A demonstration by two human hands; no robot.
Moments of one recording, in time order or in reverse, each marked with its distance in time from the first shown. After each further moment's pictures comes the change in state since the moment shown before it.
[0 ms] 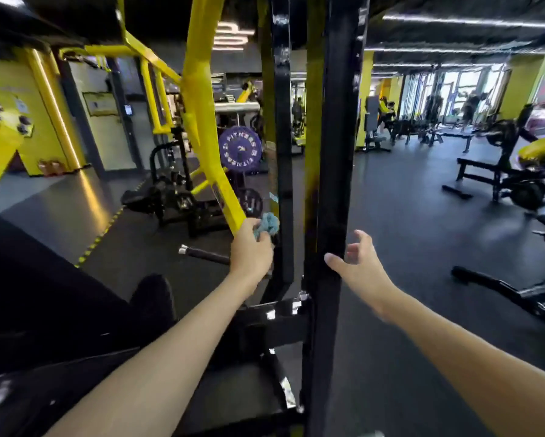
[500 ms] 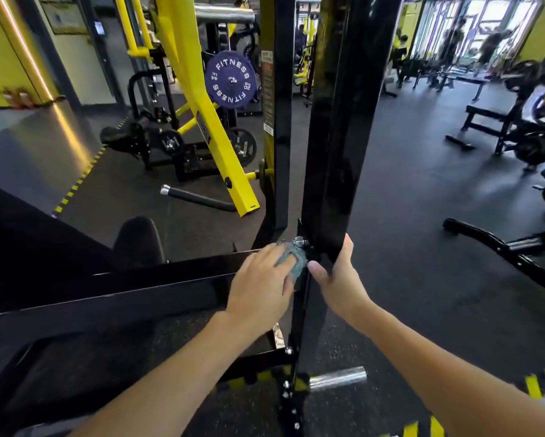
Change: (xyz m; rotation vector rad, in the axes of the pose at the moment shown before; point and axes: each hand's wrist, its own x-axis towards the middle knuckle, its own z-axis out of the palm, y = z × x) left_hand -0.076 -0.134 0.046 0.714 -0.250 0.631; right_hand -0.015 0.116 0.061 -0.064 -0.102 -0.014
